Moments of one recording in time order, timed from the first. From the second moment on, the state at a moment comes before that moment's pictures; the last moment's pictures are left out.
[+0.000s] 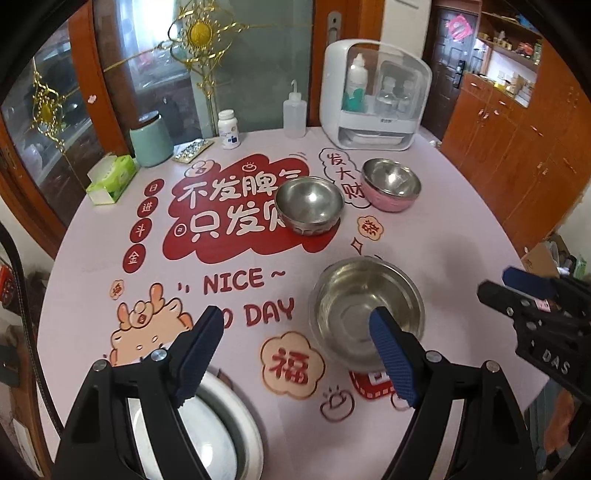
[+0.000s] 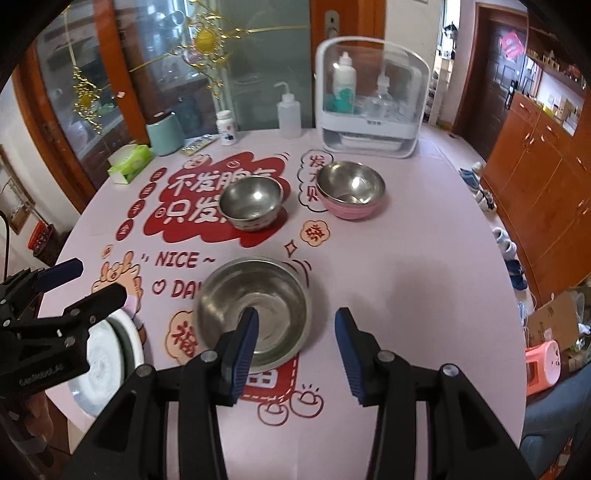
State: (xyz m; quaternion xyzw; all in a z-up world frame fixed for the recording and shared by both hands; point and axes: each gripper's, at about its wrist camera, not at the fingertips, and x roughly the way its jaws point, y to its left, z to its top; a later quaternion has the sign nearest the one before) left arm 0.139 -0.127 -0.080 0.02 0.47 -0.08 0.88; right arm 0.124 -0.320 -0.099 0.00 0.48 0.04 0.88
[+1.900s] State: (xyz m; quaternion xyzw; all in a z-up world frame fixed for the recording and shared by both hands) left arm 0.085 -0.125 -0.156 0.02 0.57 -0.14 0.81; right arm 0.090 -0.310 -0.180 0.08 0.58 0.10 0.80
